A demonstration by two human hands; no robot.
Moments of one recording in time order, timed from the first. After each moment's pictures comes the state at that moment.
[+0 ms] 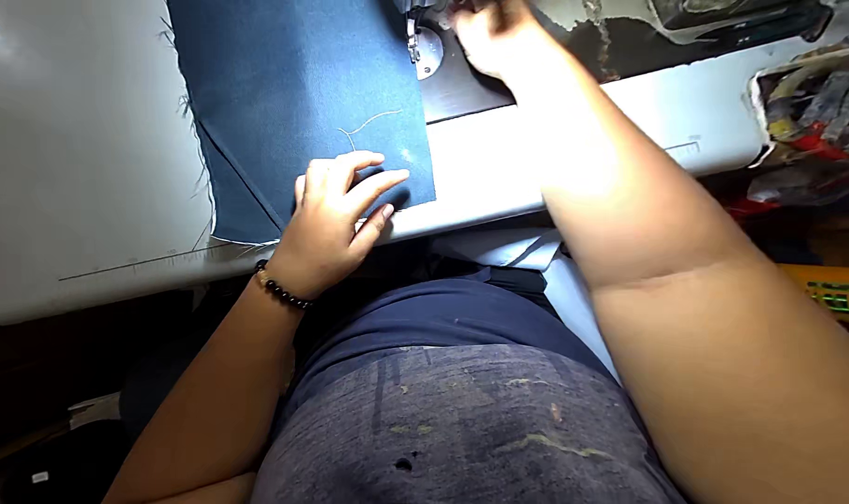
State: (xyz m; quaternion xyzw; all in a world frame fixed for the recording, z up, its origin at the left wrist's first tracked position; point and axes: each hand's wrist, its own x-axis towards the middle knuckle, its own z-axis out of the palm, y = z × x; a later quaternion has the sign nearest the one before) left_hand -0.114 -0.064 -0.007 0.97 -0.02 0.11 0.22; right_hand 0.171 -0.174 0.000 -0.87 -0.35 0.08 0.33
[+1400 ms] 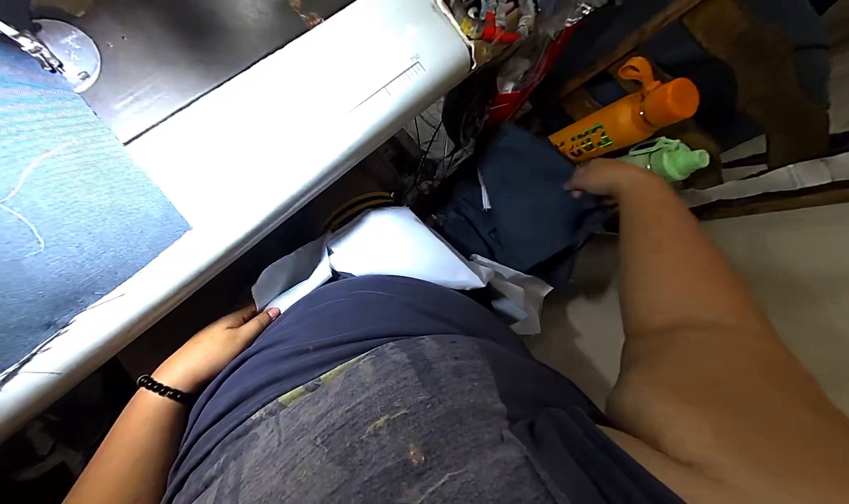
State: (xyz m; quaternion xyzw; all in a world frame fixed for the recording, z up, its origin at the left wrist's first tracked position) left_hand -0.128 -0.105 -0.096 0.81 0.13 -0.43 0.37; right_hand 0.064 -0.686 -0.075 -0.90 0.20 0.37 0.08
